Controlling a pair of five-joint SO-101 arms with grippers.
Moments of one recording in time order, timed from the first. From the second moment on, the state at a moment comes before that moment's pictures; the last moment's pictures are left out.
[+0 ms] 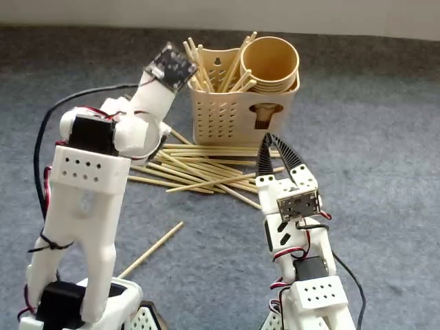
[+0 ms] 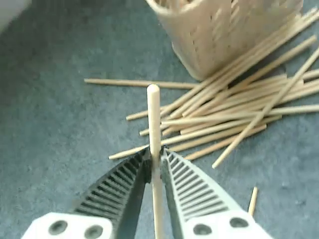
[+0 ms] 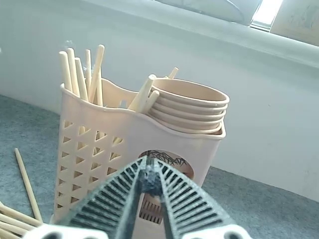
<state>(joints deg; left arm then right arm) 5.8 -20.5 2.0 84.8 -19.7 -15.2 -75.4 96.0 -19.1 16.7</state>
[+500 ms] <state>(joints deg) 13.3 -20.6 -11.6 61.2 -4.1 -15.2 -75.4 96.0 -19.1 16.7</state>
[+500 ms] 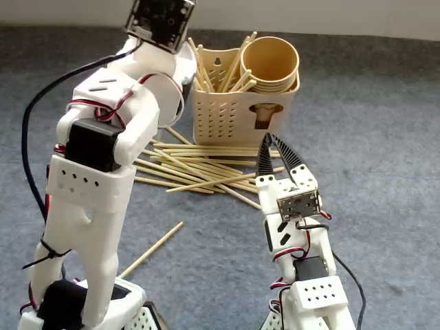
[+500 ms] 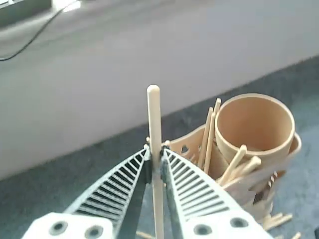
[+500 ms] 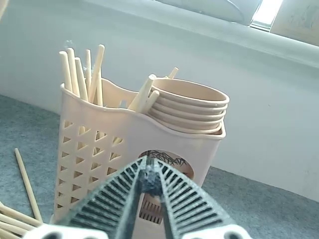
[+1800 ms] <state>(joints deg) 12.9 -15.3 -11.1 55.4 9.3 -15.2 -75.4 96.0 -19.1 16.7</state>
